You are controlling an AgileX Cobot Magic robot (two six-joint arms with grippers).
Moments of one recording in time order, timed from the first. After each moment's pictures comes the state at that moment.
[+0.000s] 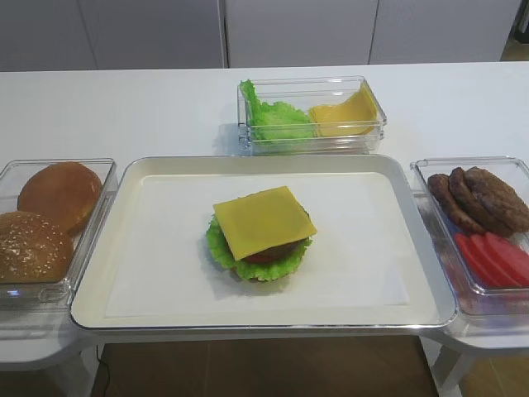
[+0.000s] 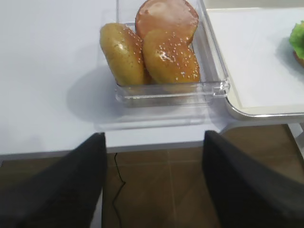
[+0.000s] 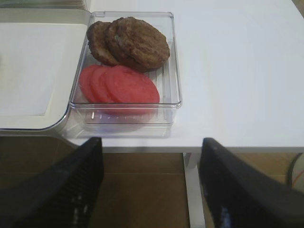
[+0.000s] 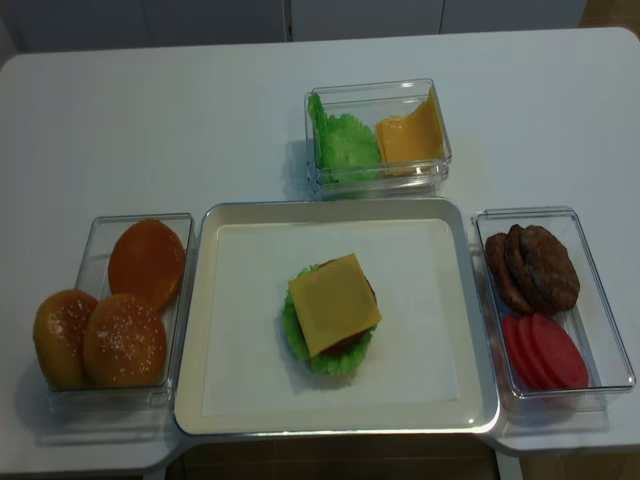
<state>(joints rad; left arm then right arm) -0.01 -0.02 -0.49 0.00 1.17 -0.10 0.04 -0.02 -0.48 0.05 1.14 -0.04</state>
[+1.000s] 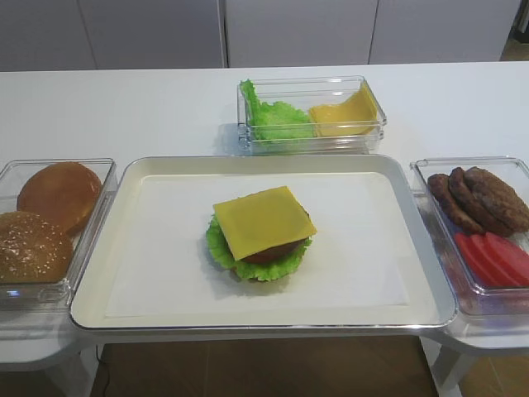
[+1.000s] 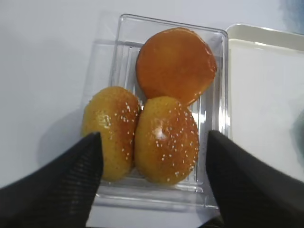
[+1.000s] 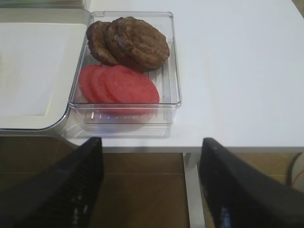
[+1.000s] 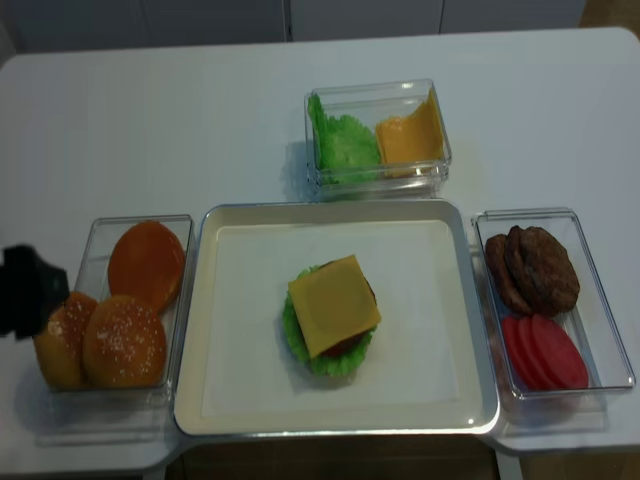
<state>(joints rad) 0.00 0.90 -0.84 -0.01 0.92 -0.26 0.04 -0.02 -0.48 0.05 1.14 -0.04</state>
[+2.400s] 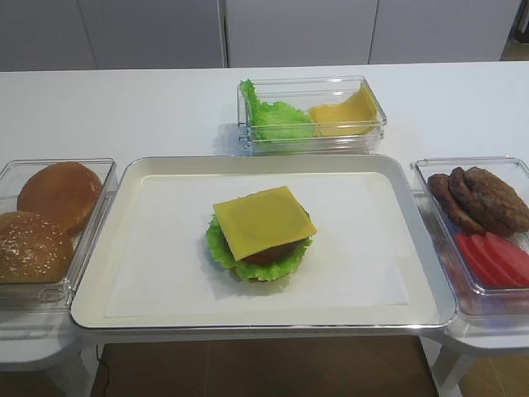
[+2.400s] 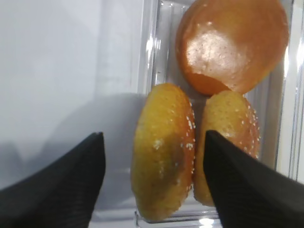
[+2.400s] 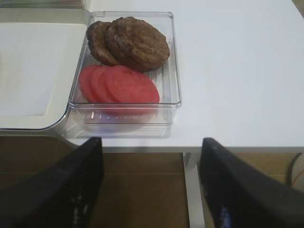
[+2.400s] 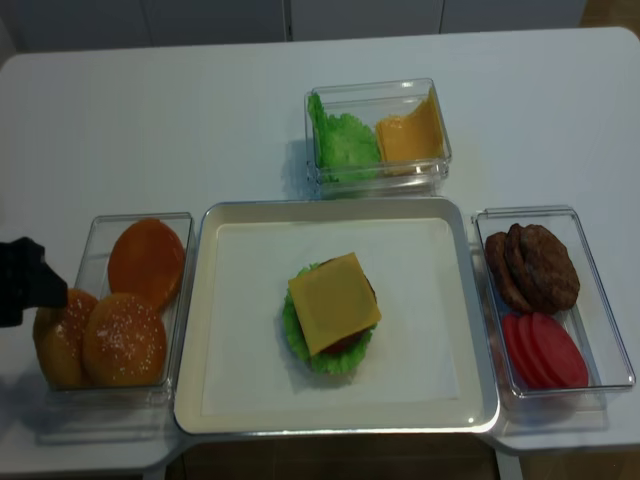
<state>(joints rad) 0.40 1.33 -0.92 -0.40 1.02 0.36 0.04 -0.02 -0.48 0.05 1.14 -0.04</state>
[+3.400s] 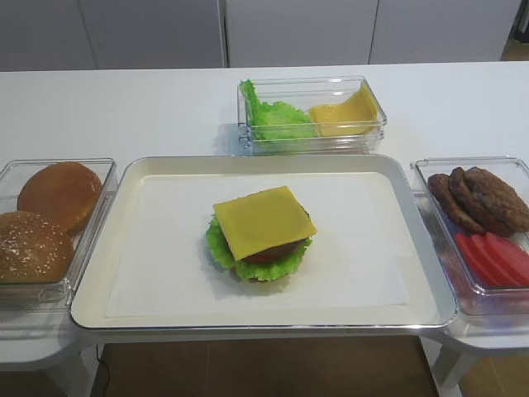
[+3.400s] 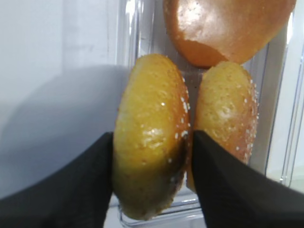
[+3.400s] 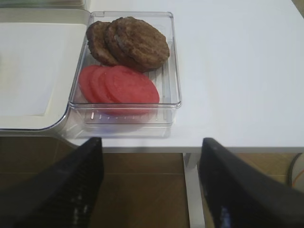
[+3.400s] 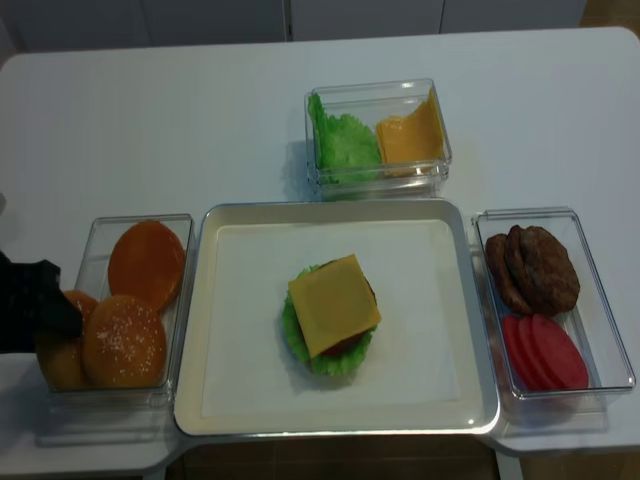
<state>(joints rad) 0.41 1.43 -0.92 -0.44 1.10 0.40 0.04 -0.02 -0.48 0.05 1.14 -0.04</state>
